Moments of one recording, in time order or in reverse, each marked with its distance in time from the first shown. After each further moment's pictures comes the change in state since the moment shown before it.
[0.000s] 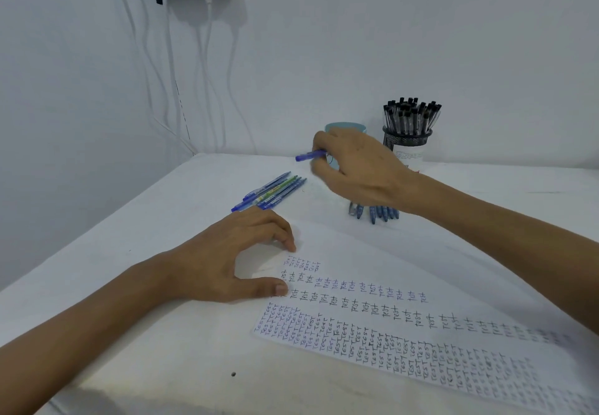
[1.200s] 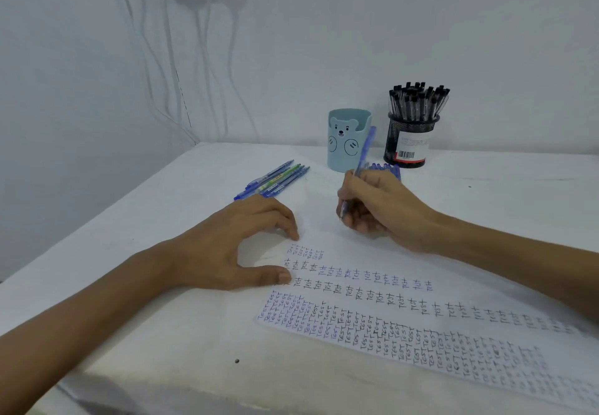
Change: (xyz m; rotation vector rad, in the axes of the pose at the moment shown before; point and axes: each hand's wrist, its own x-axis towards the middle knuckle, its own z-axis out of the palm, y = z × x) left_hand 0.000 -0.002 0.001 -0.006 -0.007 -0.008; right_hand -0.064 -0.027 0.004 1.112 -0.198 0.640
